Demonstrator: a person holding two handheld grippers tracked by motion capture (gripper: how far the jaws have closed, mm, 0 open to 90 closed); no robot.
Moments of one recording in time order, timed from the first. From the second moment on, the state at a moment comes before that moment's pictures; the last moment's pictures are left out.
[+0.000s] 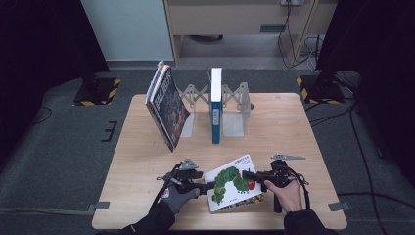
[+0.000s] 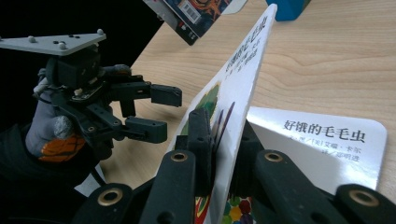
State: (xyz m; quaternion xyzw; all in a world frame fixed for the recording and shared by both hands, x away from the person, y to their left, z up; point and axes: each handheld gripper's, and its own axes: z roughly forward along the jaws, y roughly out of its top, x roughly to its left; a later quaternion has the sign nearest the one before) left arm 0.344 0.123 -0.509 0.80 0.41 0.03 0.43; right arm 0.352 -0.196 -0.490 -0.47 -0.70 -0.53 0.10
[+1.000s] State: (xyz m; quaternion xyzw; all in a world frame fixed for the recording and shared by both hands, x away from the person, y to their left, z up) left arm 0.347 0.116 -0.522 0.79 0.40 -0.03 0.46; right arm 0.346 -0.204 -0.470 -0.41 -0.69 -0.59 0.08
